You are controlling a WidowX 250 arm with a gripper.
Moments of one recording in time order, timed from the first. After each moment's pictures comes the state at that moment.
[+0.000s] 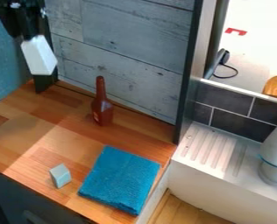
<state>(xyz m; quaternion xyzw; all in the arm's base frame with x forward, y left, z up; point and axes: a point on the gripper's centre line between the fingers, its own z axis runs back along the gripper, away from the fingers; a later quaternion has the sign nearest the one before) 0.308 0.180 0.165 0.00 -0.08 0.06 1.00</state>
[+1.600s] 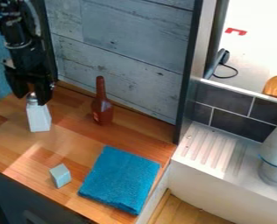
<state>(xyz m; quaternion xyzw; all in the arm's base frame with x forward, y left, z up) 0.309 0.189 0.051 0.01 -0.04 0.05 1.00</state>
